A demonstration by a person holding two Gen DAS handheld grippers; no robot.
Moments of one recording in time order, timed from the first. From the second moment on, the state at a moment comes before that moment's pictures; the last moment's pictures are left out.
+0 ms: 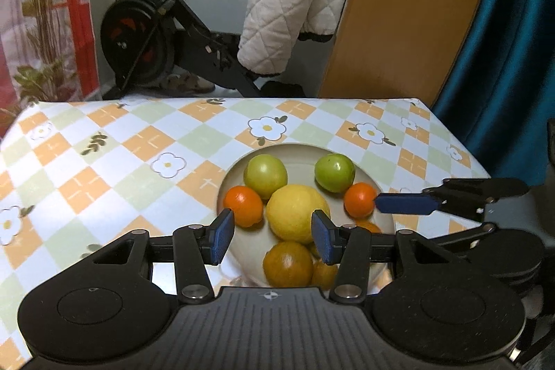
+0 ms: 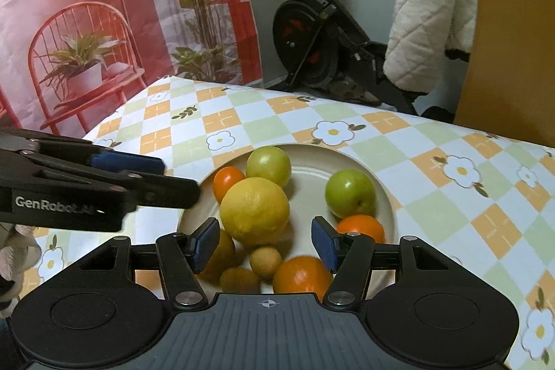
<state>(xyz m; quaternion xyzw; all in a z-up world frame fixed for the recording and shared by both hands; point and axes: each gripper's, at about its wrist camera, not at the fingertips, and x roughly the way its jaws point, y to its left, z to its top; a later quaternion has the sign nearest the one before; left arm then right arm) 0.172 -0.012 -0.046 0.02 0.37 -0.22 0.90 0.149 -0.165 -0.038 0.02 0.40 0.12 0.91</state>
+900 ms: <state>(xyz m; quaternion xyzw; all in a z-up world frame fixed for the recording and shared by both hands) 0.106 0.016 -0.059 -0.05 0.39 -0.21 0.90 0.070 -0.153 -0.044 0.00 0.41 0.11 0.90</state>
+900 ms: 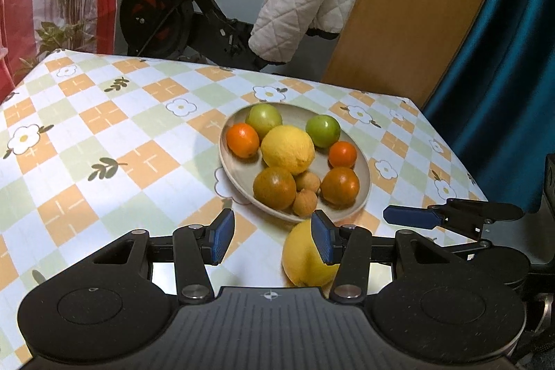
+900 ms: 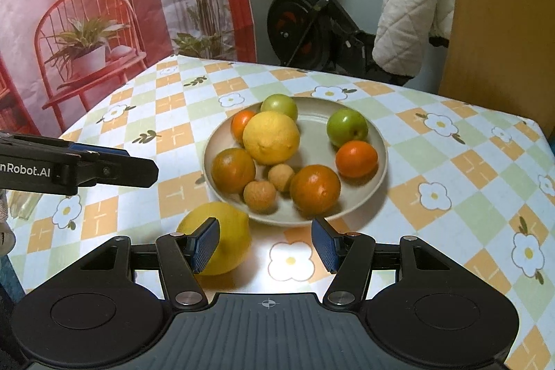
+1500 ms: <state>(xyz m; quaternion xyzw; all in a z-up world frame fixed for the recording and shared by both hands) 0.105 0.015 -0.071 -0.06 0.41 -0.22 0.88 0.068 -0.136 -0.059 -0.01 0.43 0.15 0.89</state>
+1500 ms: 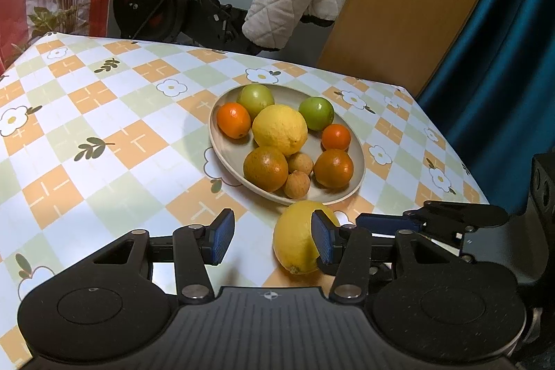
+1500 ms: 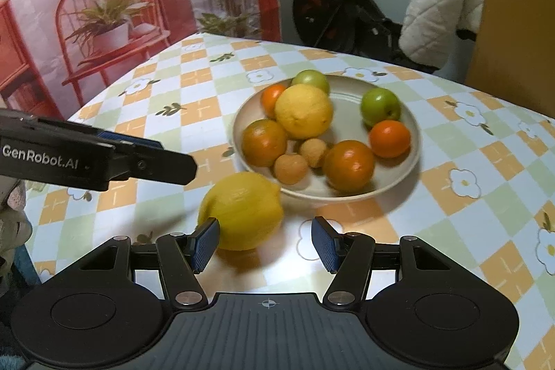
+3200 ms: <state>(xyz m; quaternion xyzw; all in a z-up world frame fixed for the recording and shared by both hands) 0.127 -0.006 -0.103 -0.09 0.44 -0.30 0.84 0.075 -0.131 -0.072 0.02 0.43 0.18 0.88</state>
